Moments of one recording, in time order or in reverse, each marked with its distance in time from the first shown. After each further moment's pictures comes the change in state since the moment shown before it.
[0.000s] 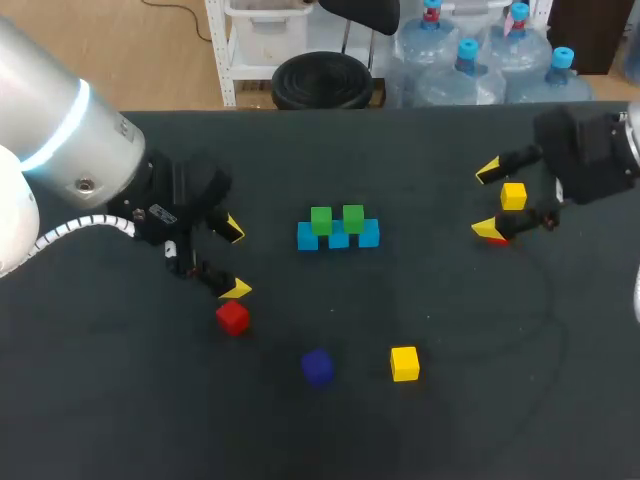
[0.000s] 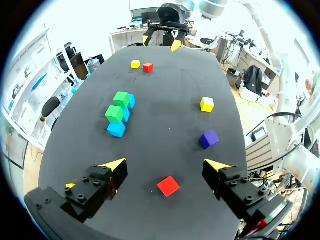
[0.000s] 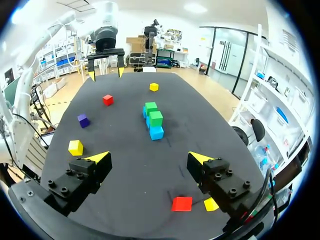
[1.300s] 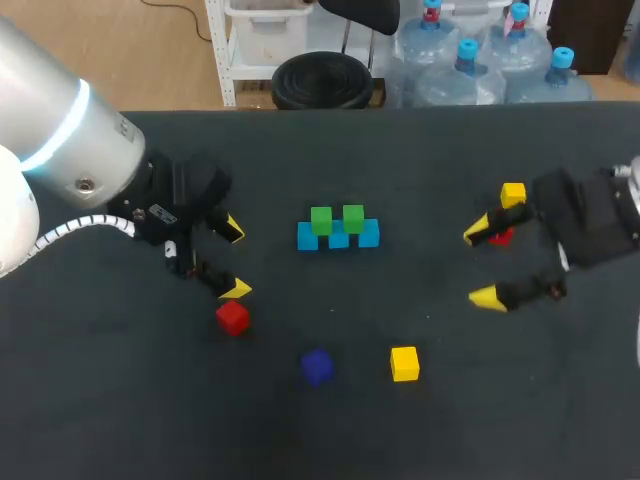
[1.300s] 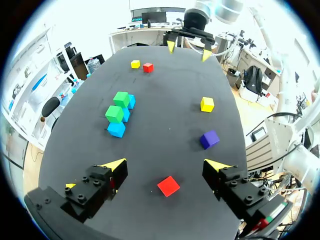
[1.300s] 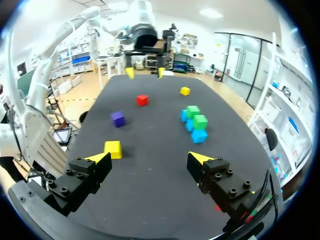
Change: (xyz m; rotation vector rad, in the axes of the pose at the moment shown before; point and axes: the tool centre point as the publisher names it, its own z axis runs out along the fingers) left arm 0.000 0.000 0.000 0.000 0.000 0.000; right arm 0.007 0.105 0.007 -0.127 -0.032 -0.075
